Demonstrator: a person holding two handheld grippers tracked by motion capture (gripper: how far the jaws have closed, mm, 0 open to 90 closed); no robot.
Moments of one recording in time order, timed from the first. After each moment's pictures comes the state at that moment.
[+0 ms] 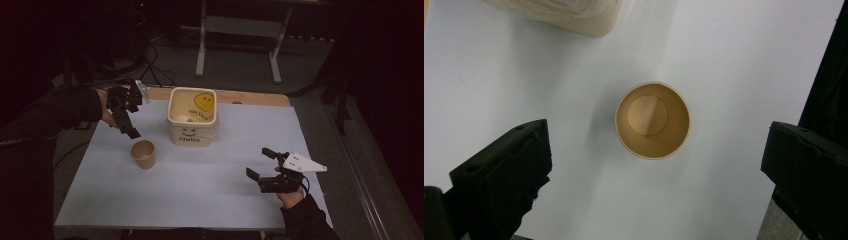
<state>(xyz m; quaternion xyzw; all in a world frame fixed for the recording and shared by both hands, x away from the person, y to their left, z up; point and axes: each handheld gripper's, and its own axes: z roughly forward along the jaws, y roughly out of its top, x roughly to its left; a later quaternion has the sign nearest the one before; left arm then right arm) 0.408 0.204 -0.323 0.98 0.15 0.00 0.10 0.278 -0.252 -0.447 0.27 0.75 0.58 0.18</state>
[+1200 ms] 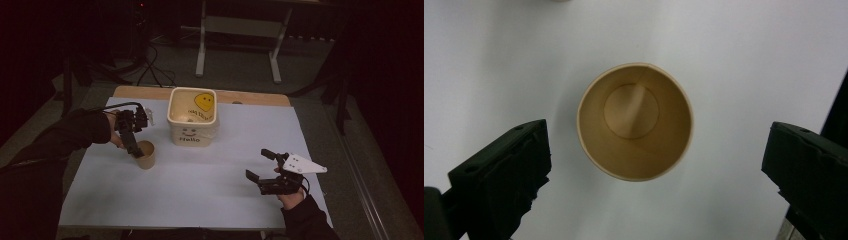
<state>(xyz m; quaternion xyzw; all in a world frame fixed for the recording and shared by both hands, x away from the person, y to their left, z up) 0.400 0.199 -0.398 0.98 0.16 -0.02 0.09 0.275 -0.251 -0.446 0.26 0.75 0.58 0.18</state>
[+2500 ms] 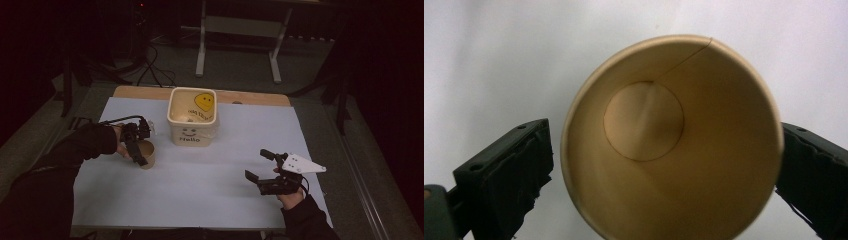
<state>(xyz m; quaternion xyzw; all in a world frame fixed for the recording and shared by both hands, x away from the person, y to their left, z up) 0.411 0.205 -0.463 0.98 0.18 -0.05 0.10 0.276 -0.251 -0.447 0.25 0.75 0.58 0.17</state>
